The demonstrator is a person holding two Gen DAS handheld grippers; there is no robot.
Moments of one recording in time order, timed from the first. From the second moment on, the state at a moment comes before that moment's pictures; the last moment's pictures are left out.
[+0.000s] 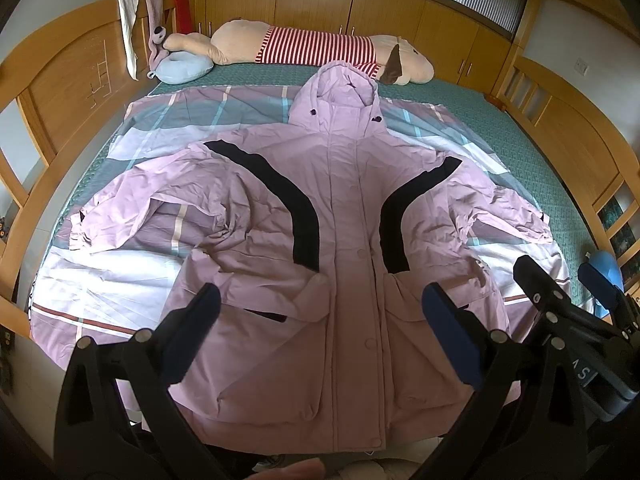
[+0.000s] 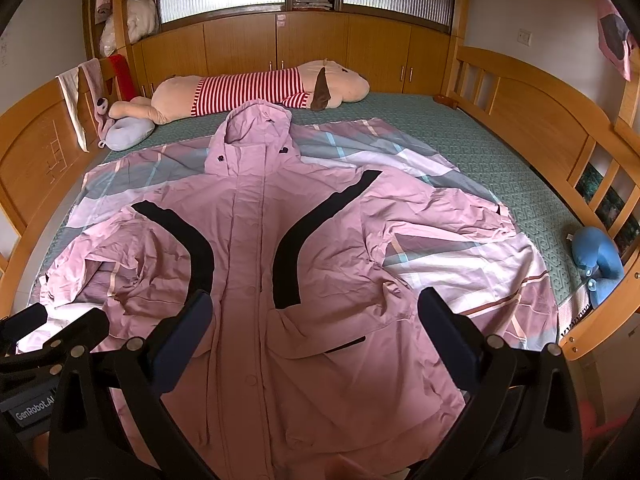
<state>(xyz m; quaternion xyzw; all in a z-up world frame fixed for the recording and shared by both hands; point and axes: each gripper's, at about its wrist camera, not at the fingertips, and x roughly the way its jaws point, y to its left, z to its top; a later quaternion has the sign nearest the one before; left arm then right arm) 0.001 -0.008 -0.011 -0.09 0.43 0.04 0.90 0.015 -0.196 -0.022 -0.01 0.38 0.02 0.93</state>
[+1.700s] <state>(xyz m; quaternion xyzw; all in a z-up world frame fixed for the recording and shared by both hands) -0.003 -0.002 -0.013 -0.08 0.44 0.05 0.89 0.013 -0.199 -0.033 -0.01 0.39 0.01 0.92</state>
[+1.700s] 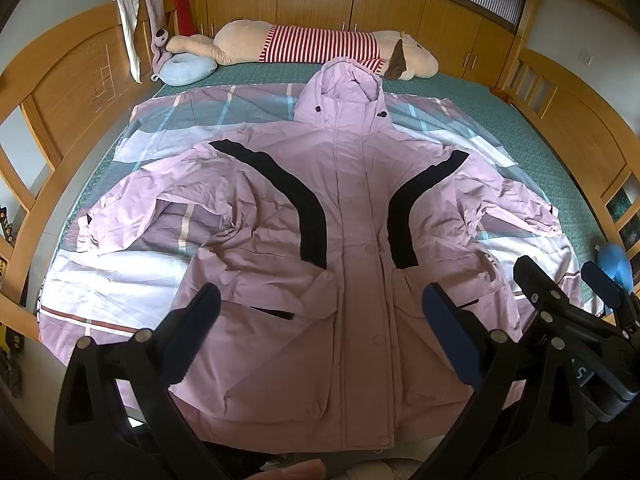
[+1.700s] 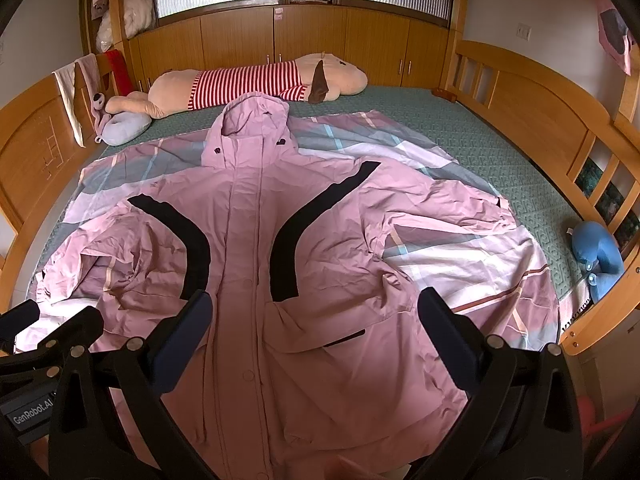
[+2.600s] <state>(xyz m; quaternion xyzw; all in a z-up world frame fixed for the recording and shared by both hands) -0.002 0.004 -0.026 -0.08 0.44 0.05 0.89 0.015 -0.202 -0.039 -0.01 0.39 0.01 0.92</state>
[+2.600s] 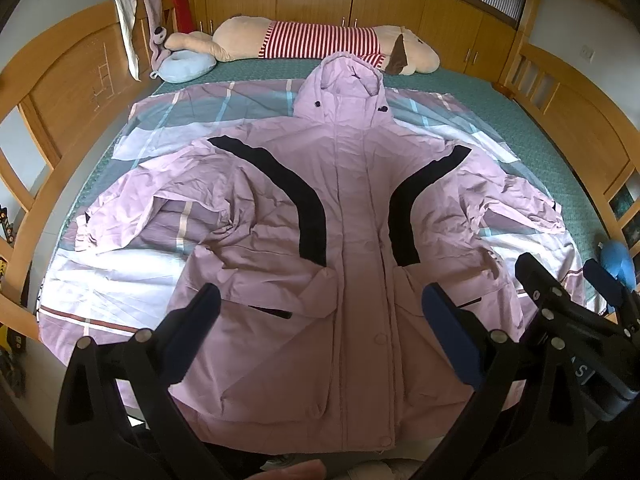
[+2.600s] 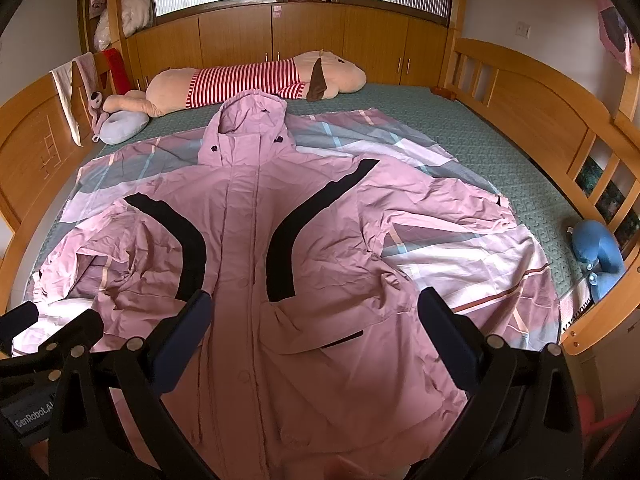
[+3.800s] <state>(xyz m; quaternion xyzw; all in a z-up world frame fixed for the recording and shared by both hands) 0.183 0.000 -0.145 -0.09 0.49 0.03 0.87 0.290 -0.573 -0.211 0.37 0.37 -0.09 0.85</state>
